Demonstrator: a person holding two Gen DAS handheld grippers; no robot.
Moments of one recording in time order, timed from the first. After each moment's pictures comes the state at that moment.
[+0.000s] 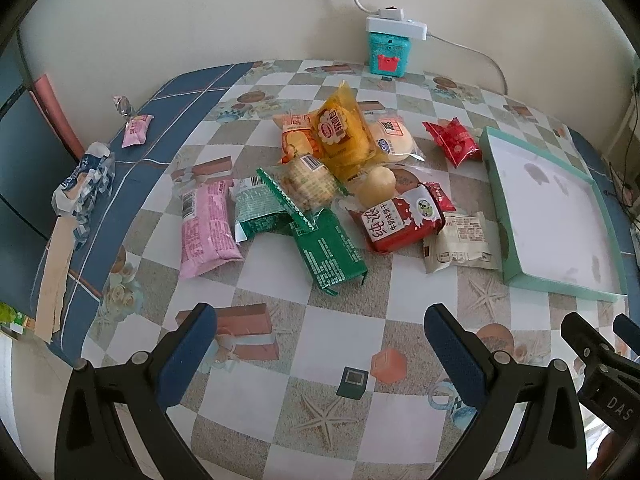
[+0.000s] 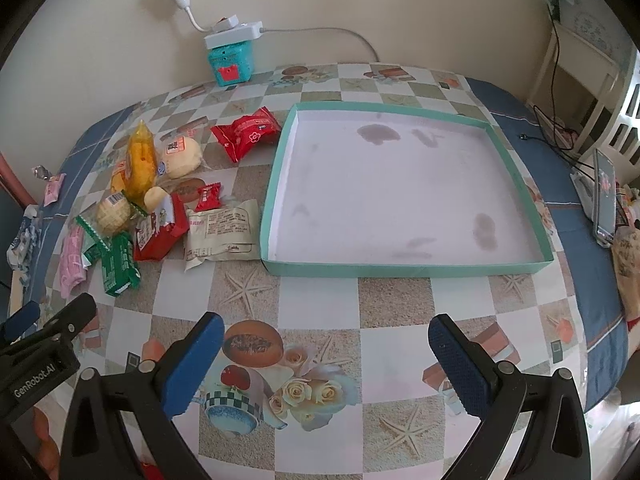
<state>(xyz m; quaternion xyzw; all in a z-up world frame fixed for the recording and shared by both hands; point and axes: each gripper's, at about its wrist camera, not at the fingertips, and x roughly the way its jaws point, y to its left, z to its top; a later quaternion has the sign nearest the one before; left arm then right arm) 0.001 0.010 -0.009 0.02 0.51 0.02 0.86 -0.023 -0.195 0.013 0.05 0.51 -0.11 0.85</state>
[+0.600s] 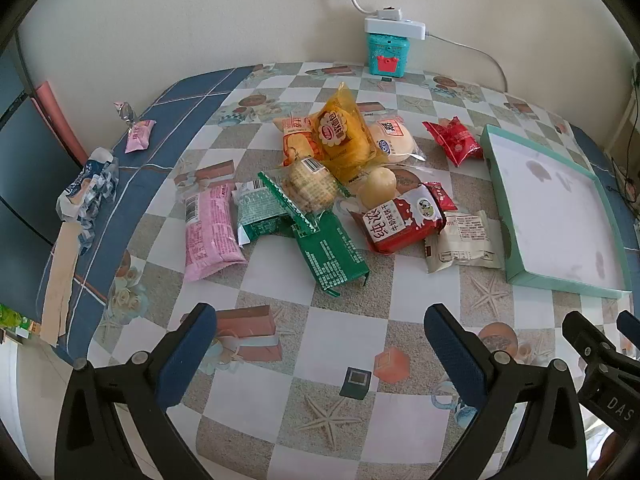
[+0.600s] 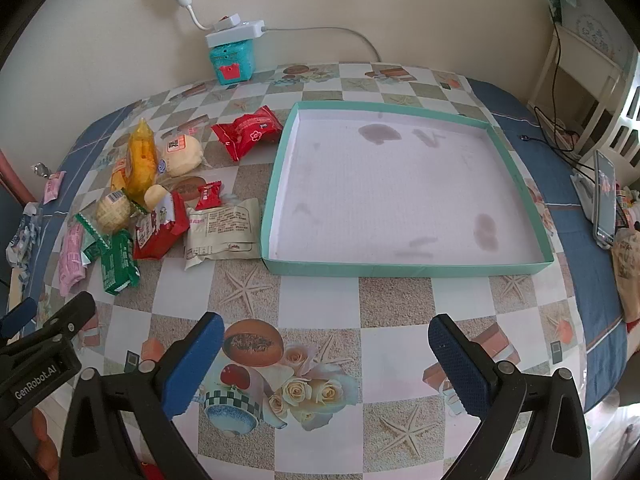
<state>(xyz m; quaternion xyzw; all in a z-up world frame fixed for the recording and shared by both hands) 0.000 0.010 -0.008 0.03 0.51 0.02 0.86 -0.023 -0.194 0.012 0.05 0.51 -0.11 0.85</state>
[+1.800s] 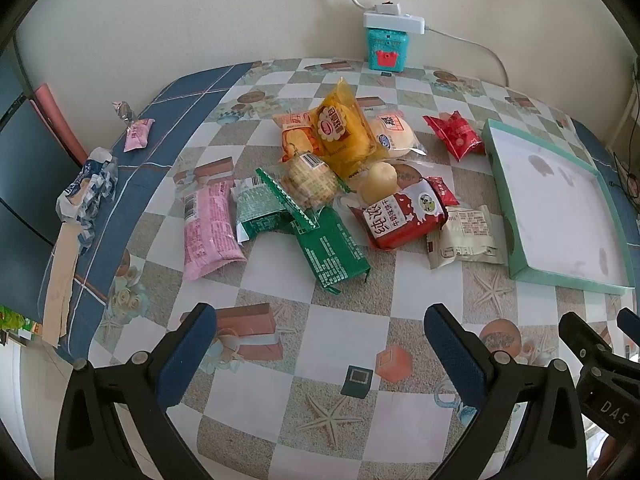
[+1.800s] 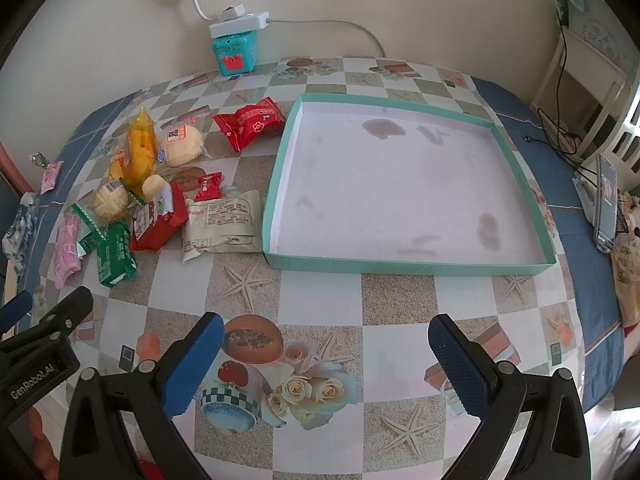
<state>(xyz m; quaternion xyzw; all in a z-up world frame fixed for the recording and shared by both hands) 0.000 0.006 -0.013 0.03 0.51 0.02 0.86 -0.020 -0.189 0.006 0.04 0.52 -0.10 0.85</state>
